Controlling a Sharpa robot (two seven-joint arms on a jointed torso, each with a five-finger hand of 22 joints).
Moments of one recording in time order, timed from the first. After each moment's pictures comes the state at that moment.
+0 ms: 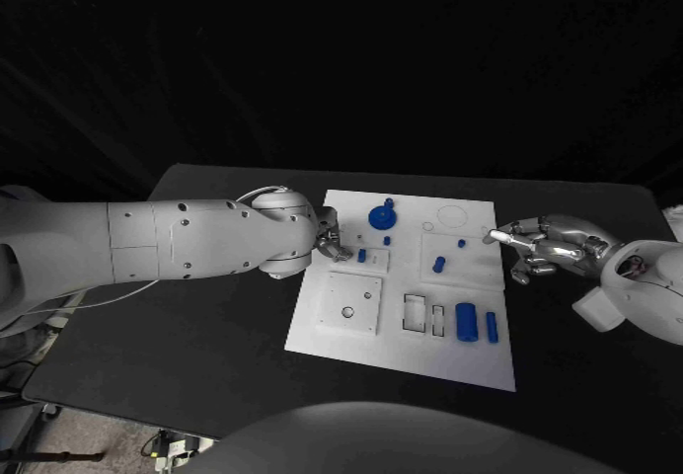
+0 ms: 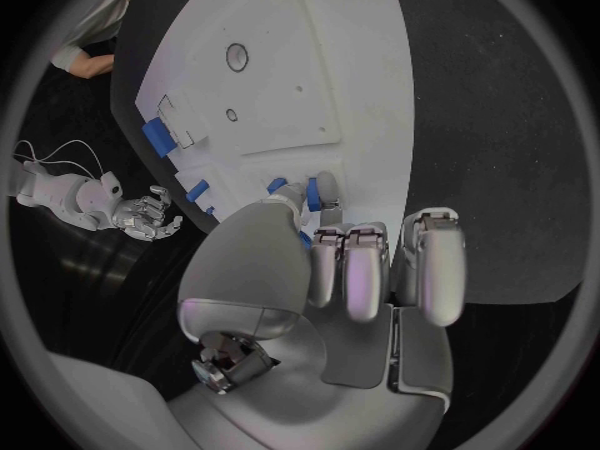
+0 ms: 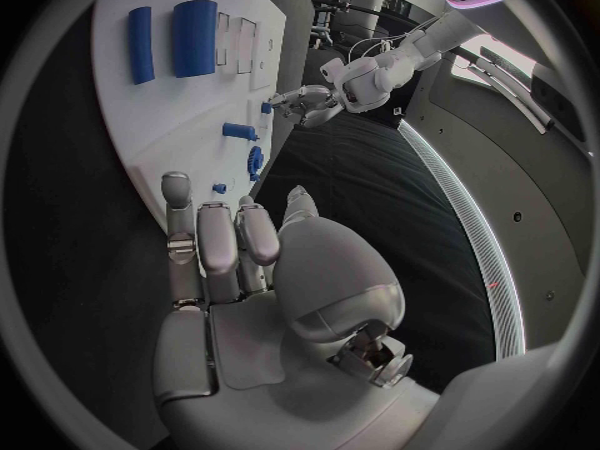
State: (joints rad) left arm 1.29 -0.74 -0.23 1.54 -1.16 -0.08 -0.70; left_hand 1.24 -0.01 0.12 0.29 0.33 0.94 0.02 0.46 0.89 1.47 -0.05 1.57 1.31 1.47 -0.10 1.57 1.31 0.02 1.47 0.02 1.49 1.31; right arm 1.29 -1.00 -0.23 1.54 -0.55 -0.05 0.03; right_hand 1.29 0.27 -0.32 0.23 0.33 0.60 0.12 0.38 0.41 1.23 0.06 1.35 1.28 1.24 0.03 1.36 1.31 0.14 0.89 0.15 0.78 1.31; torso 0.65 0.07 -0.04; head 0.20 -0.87
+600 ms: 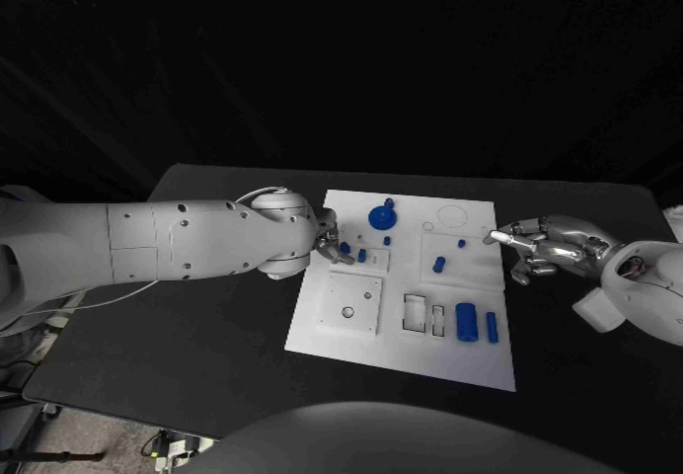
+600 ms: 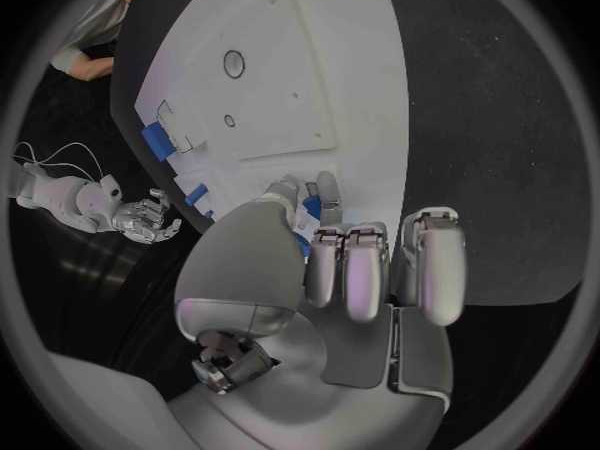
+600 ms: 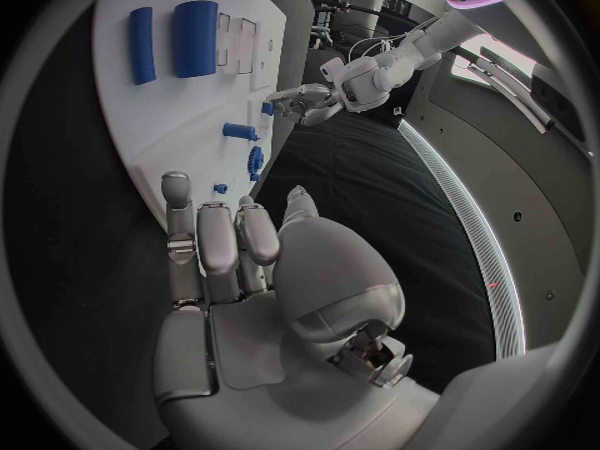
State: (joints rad) left arm 1.28 -0.74 -0.23 1.54 -1.16 -0.07 -0.70; left_hand 1.15 -0.02 0.08 0.29 0.16 0.93 0.03 0.45 0.89 1.47 -0.05 1.57 1.31 1.47 -0.10 1.57 1.31 0.02 1.47 0.02 1.49 1.31; right arm 1.29 -1.00 -0.23 1.54 -0.55 -0.05 0.03; right_hand 1.29 0.27 -0.32 0.23 0.33 0.60 0.12 0.38 0.41 1.23 0.06 1.35 1.28 1.24 0.03 1.36 1.31 0.14 0.89 0.15 0.78 1.31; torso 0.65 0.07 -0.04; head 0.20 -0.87
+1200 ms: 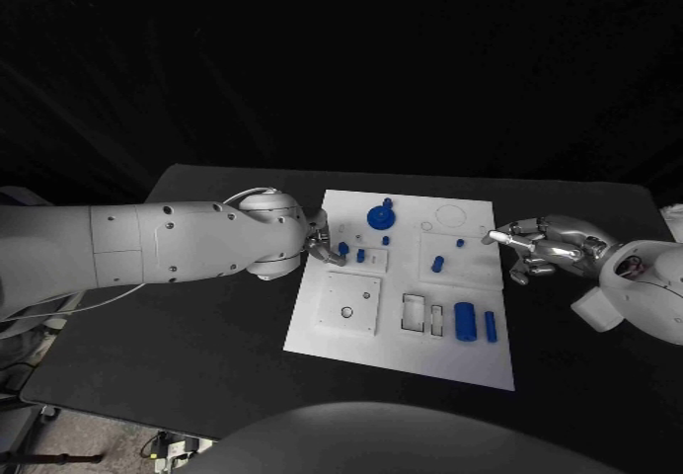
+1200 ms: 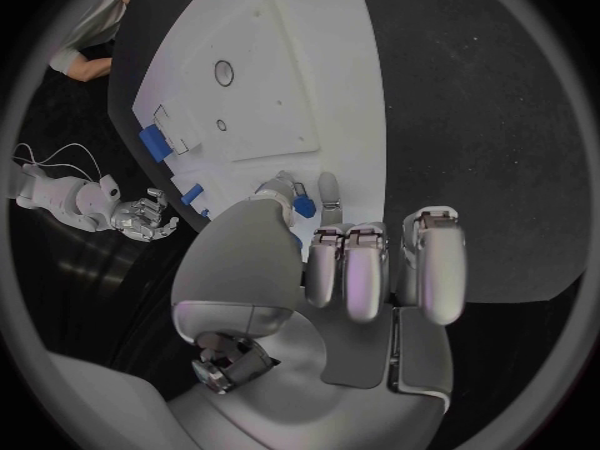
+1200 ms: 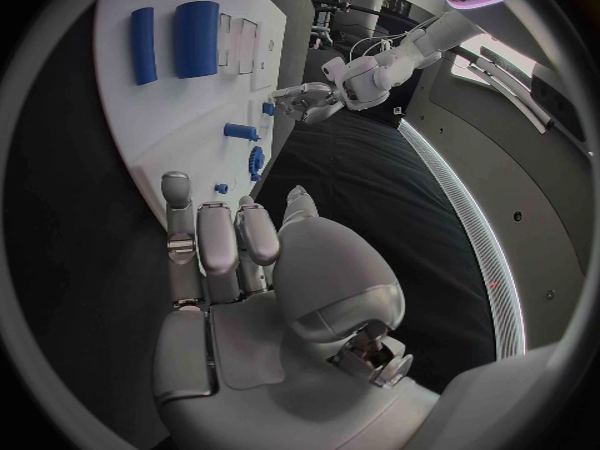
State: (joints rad) left arm 1.28 -0.80 -0.23 1.57 -1.18 -0.07 -0.70; left_hand 1.17 -0.08 0.07 0.29 0.16 0.90 0.04 0.44 0.88 1.47 -0.05 1.57 1.31 1.47 -0.10 1.57 1.31 0.02 1.47 0.02 1.48 1.31; right arm 1.29 -1.00 -0.23 1.54 -0.55 -0.05 0.04; right_hand 1.30 0.27 -0.32 0.23 0.33 0.60 0.12 0.38 0.41 1.23 0.06 1.35 1.28 1.24 0.03 1.36 1.31 0.14 0.89 0.15 0.78 1.31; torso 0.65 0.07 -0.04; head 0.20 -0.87
